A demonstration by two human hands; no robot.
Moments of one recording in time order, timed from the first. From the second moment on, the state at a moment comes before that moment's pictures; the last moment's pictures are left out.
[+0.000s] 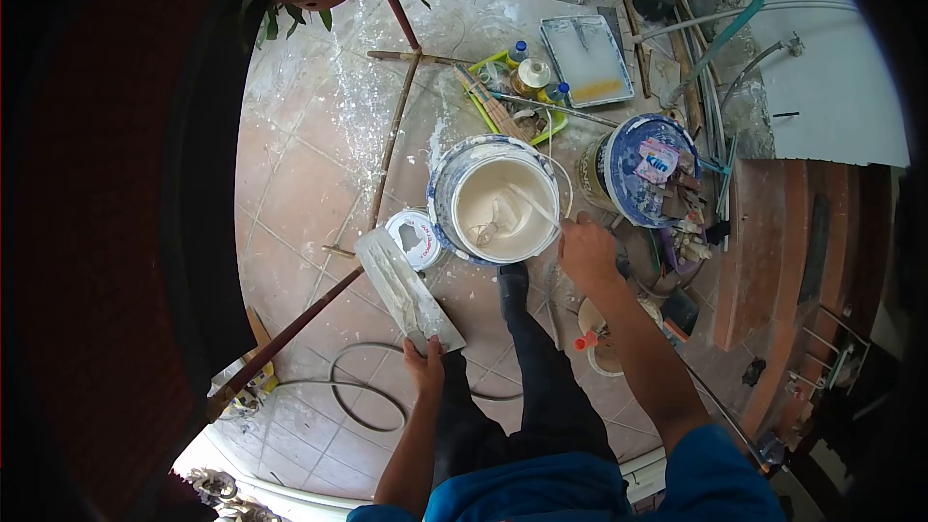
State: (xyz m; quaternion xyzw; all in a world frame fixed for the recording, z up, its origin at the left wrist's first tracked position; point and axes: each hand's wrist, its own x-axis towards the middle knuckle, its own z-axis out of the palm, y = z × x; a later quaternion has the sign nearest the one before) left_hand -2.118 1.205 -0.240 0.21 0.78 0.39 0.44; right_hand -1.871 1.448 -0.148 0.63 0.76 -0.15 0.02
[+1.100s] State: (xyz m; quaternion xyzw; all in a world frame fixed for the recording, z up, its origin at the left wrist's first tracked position) left_hand -2.120 1.201 -0.238 0.15 0.78 0.40 0.46; right_hand -1.930 1.537 -0.205 0.60 0.77 -0.18 0.05
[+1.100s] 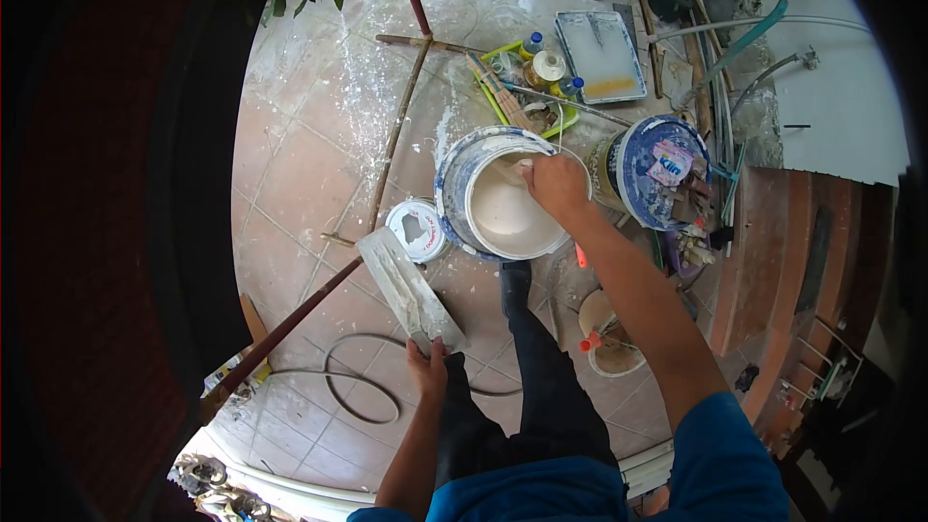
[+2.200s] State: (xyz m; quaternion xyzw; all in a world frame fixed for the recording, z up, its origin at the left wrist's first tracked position) left_hand -2.066 1.158 -0.313 0.17 0.78 0.34 0.49; right_hand -2.019 1.248 -0.324 0.53 0.65 -0.53 0.10
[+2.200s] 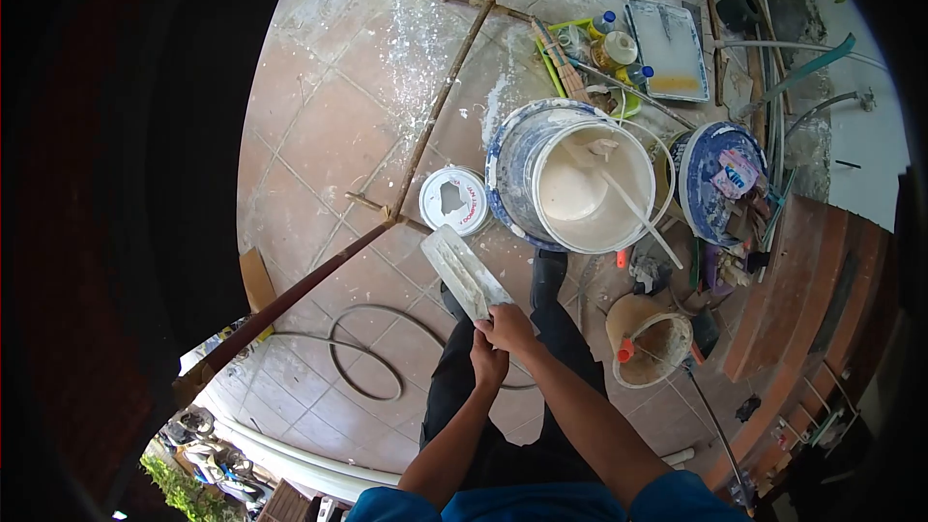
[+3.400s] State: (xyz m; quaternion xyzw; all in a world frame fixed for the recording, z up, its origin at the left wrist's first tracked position) left_hand -2.128 1.287 -0.570 -0.42 0.45 0.56 0.55; right_hand -1.998 1.152 -0.412 0.69 -0.11 -0.69 -0.20
